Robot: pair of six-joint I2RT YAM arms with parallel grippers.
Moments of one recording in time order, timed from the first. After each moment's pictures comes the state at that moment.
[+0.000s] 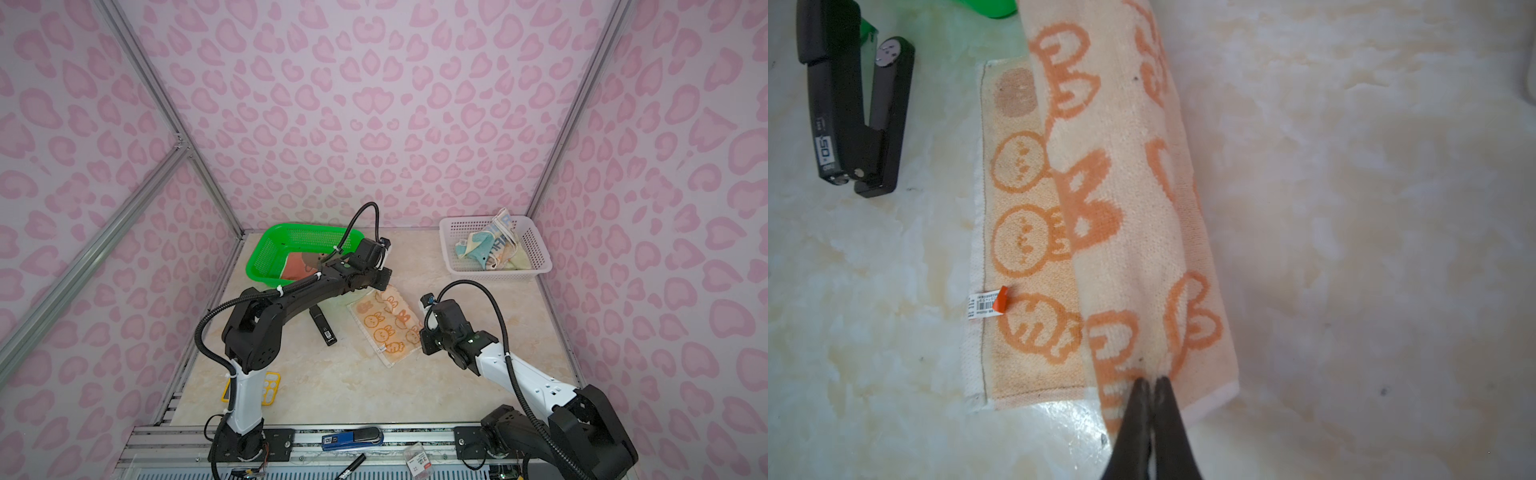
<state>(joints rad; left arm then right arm) -0.68 2.05 1.61 -0.41 -0.05 -0.14 0.60 1.16 0.57 -0.23 -0.10 0.14</state>
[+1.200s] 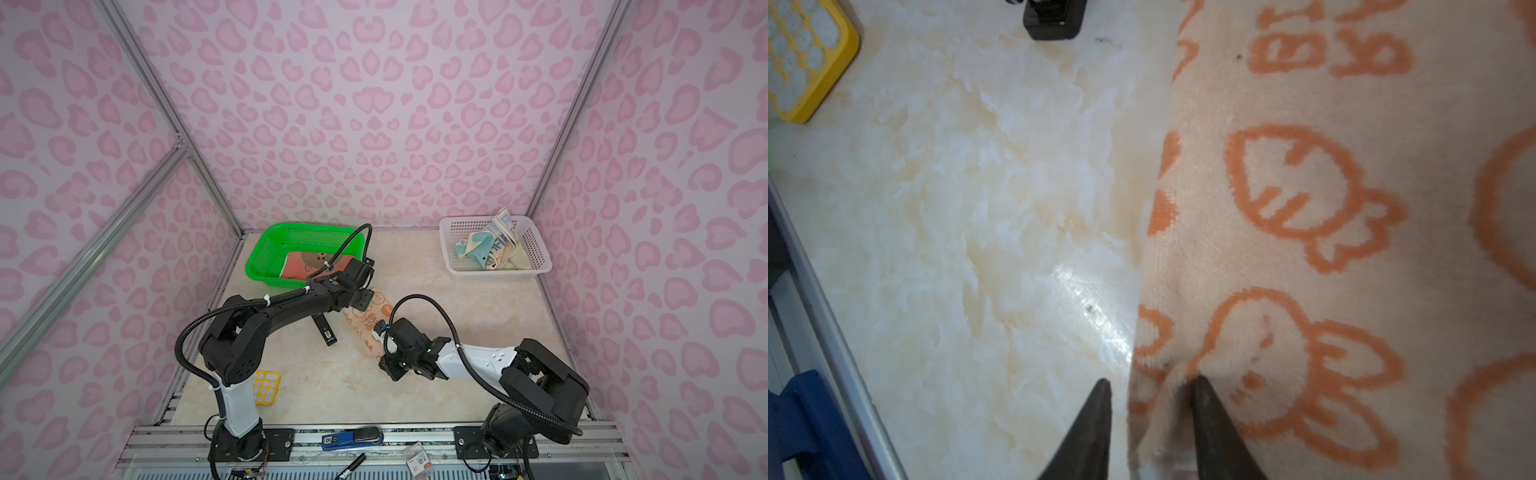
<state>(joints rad) -0.68 1.92 1.32 -0.41 -0.28 -0.05 0.93 1.47 0.63 -0.09 -0.20 0.20</state>
